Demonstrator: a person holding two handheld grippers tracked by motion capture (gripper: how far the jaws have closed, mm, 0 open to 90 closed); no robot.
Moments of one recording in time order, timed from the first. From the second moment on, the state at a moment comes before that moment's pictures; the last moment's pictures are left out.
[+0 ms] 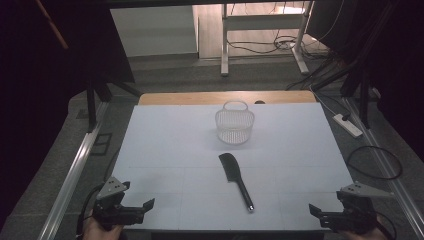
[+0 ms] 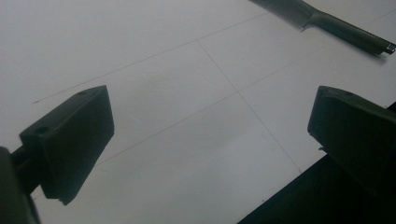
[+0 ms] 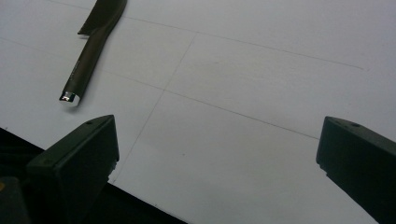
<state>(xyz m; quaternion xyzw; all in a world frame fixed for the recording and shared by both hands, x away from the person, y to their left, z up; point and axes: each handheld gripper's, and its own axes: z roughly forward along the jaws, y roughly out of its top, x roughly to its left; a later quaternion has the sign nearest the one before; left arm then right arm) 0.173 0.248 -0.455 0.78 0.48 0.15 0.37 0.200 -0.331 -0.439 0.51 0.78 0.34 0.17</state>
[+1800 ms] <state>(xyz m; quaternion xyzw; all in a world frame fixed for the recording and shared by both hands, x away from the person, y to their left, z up) 0.174 0.251 -0.456 0.78 0.49 0.14 0.38 0.204 -0.317 -0.435 0.44 0.80 0.36 0.17</state>
